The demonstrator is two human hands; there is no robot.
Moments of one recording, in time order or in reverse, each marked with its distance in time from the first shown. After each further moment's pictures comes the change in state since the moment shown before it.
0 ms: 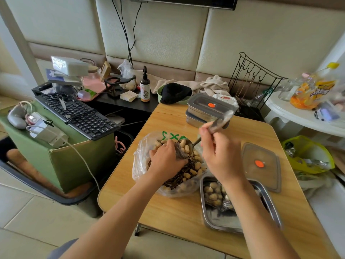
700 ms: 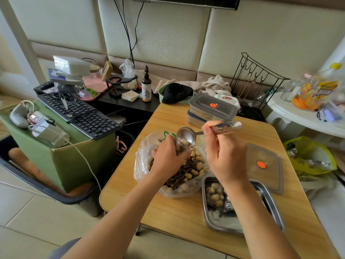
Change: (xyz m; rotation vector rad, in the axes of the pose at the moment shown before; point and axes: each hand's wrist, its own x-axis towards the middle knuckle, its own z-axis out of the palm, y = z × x) left_hand 0.000 0.005 -0.002 -0.287 0.132 -0.058; right_hand 0.001 -0.003 0.000 -0.153 0.180 -0.200
